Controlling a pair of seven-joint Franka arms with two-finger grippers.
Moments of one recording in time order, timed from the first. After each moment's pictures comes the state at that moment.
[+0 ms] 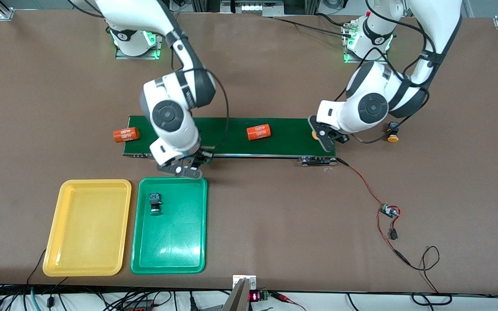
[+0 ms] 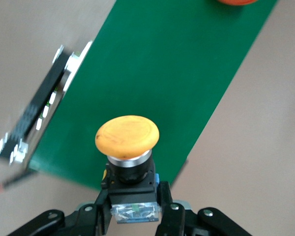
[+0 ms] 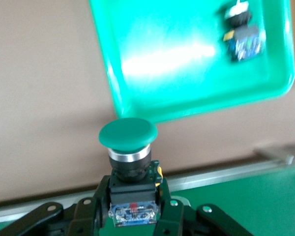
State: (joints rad) left arm 0.08 0.32 -0.54 -2.06 -0.02 2.12 0.66; right arm 0.77 0.63 -0.34 -1.50 0.19 2.07 0.57
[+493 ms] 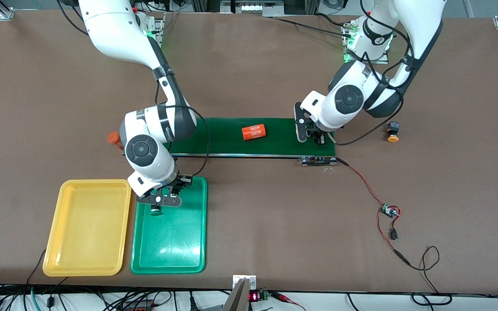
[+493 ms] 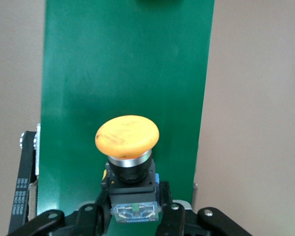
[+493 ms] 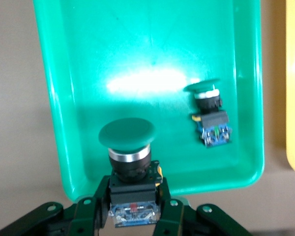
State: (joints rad) left arm 0.03 0.37 -0.56 -2.07 0.10 2.23 0.89; right arm 0.65 0.79 -0.34 -1.37 0.19 2.13 0.38
